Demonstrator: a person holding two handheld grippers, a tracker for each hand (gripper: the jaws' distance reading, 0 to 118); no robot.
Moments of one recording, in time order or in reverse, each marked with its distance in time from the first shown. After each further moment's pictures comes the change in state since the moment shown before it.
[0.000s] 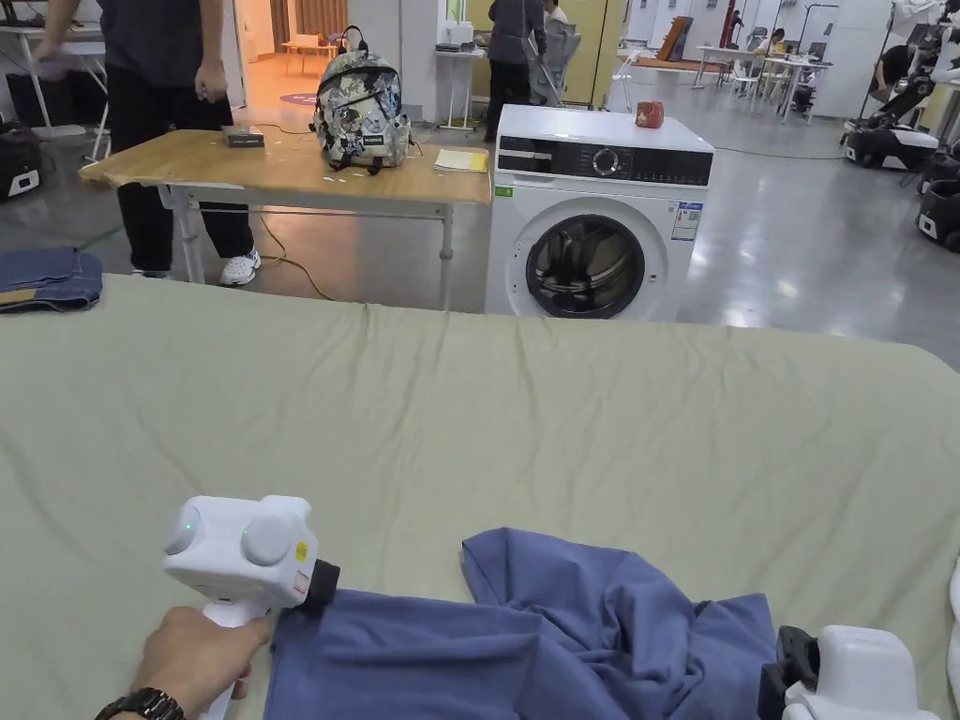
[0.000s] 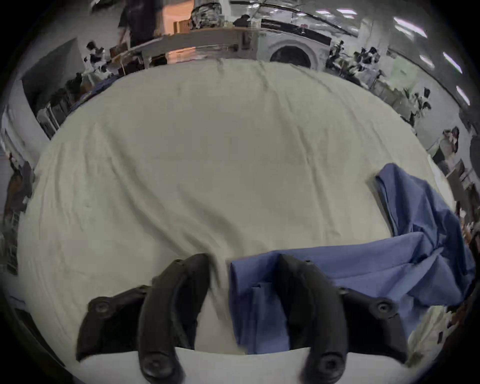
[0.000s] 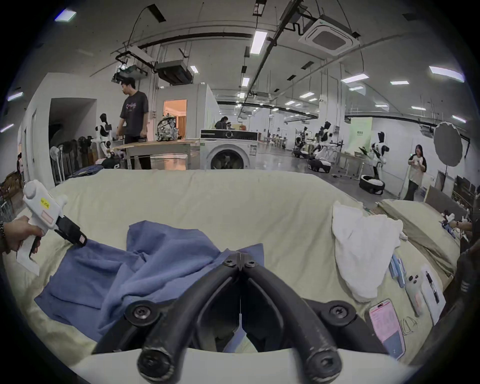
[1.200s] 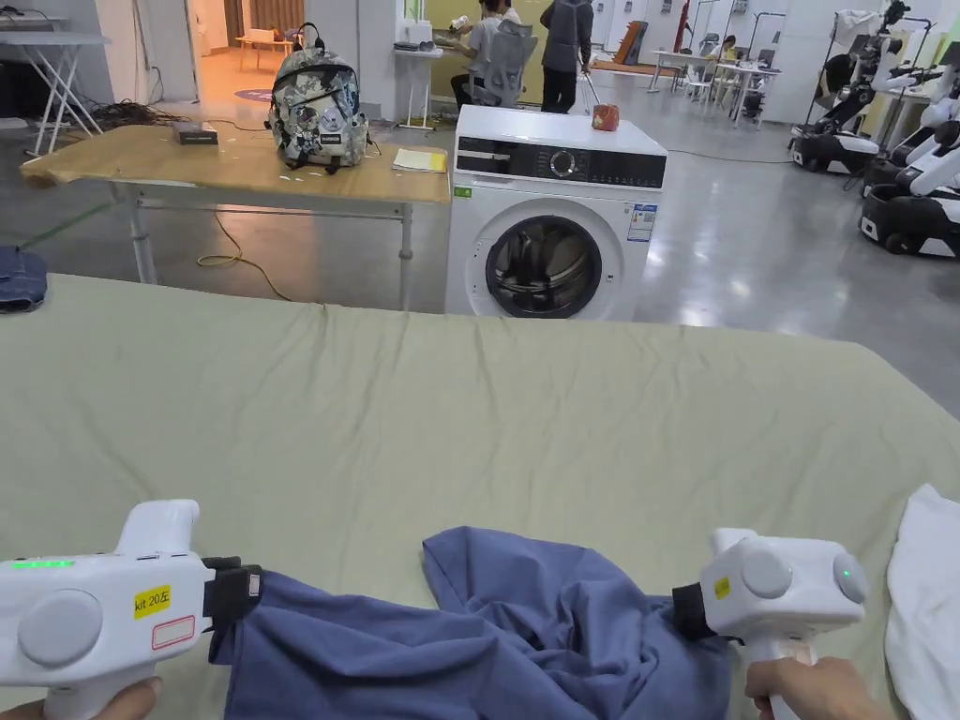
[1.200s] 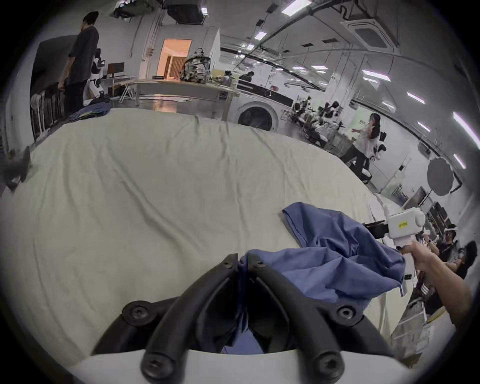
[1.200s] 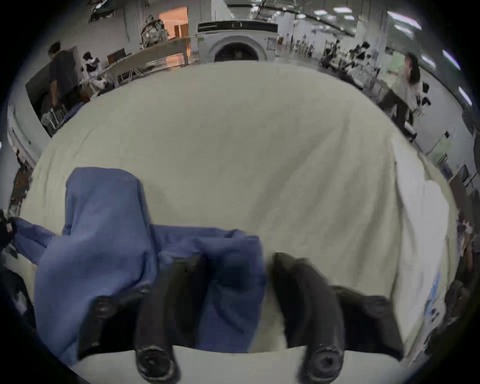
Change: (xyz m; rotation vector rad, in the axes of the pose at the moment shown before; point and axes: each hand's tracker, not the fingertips) left arm -0.040 -0.065 0.104 0.315 -0.288 0.122; right arm 0.044 0.024 -0.215 -0.669 0.144 -0.010
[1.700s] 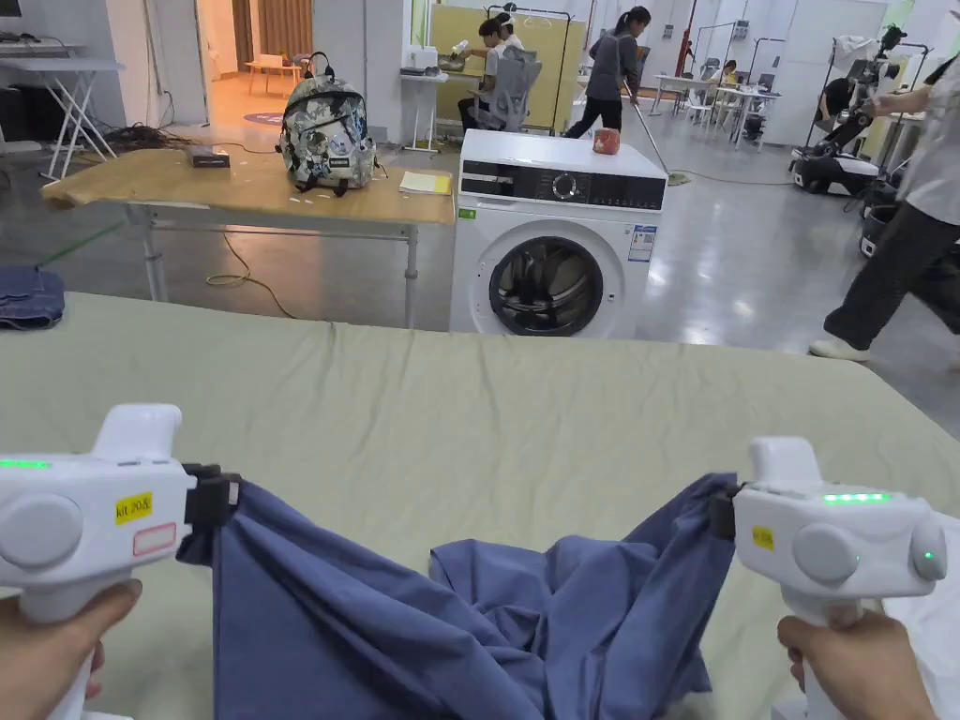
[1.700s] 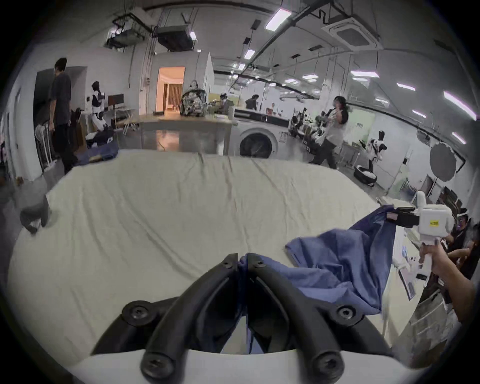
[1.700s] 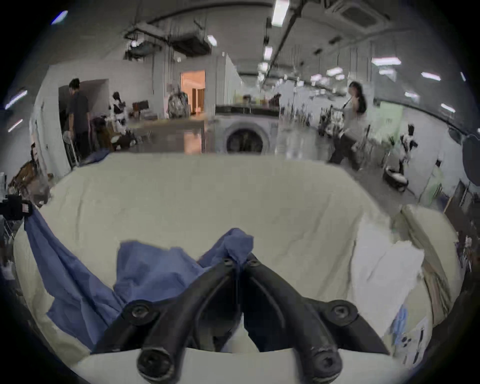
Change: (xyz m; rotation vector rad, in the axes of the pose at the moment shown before) left arm 0.010 0.066 0.066 0.163 0.075 -0.118; right arm -0.025 0.006 0.160 0.538 -0.044 0.121
